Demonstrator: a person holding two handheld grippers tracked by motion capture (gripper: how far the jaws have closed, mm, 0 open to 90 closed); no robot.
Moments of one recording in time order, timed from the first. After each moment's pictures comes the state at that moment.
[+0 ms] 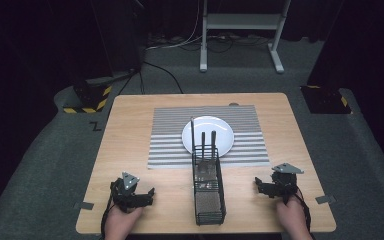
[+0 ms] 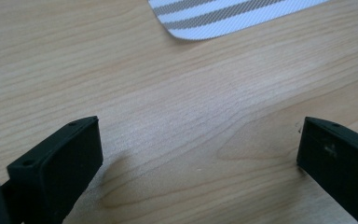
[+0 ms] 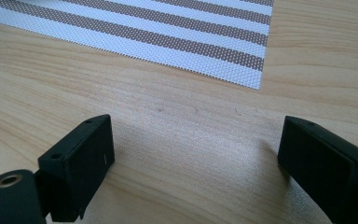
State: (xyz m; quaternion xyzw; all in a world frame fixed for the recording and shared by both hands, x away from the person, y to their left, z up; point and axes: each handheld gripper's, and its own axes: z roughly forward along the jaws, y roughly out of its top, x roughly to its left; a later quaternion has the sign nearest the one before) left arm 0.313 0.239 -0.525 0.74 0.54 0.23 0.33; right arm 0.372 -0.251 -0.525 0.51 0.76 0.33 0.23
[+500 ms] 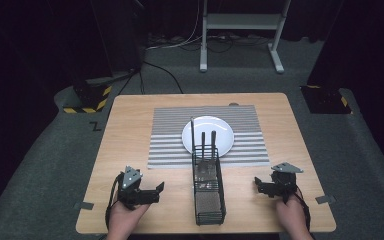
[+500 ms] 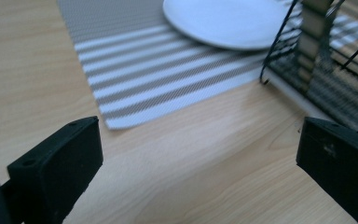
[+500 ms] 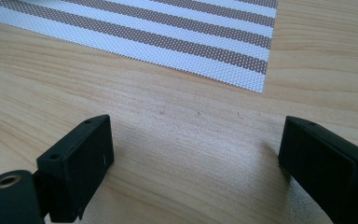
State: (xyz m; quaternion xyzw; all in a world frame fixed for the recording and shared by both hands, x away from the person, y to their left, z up) left arm 0.307 0.213 -0.471 0.73 0.48 0.22 0.44; right arm 0.375 -0.251 -0.525 0.51 0.77 0.32 0.22
